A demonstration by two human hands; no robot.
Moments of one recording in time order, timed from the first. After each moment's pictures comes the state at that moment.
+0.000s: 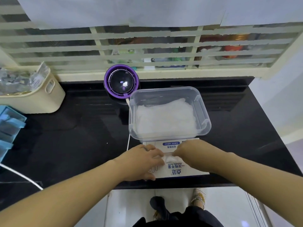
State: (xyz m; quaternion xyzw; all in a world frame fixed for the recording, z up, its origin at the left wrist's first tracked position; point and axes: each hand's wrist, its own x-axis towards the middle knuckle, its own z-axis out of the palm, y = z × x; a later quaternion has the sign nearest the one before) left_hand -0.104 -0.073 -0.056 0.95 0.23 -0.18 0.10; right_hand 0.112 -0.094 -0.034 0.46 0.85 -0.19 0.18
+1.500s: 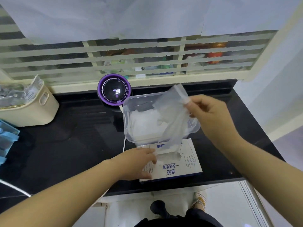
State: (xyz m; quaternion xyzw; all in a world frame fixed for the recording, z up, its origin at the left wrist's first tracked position) left_hand -0.100 -0.077 -0.024 0.89 0.33 -0.20 0.24; right_hand 0.118 -0.101 0.059 0.59 0.56 -0.30 -0.49
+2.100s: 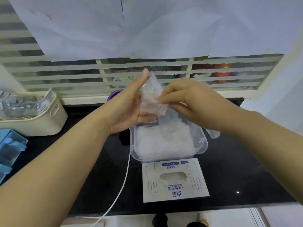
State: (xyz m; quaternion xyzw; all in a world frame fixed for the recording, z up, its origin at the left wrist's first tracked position) left_hand -0.092 -0.005 0.130 0.49 0.38 0.25 0.74; right_hand 0.103 -0.031 0.130 0.42 0.88 0.00 -0.23
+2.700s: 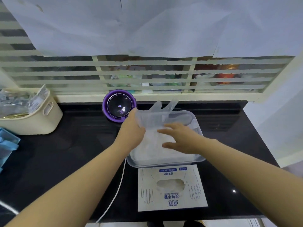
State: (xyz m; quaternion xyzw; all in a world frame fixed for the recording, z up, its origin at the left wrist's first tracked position) left_hand -0.073 0.024 0.016 0.65 0.63 0.22 0.36; right_hand 0.114 0.002 0.000 0.55 0.81 -0.20 0.05
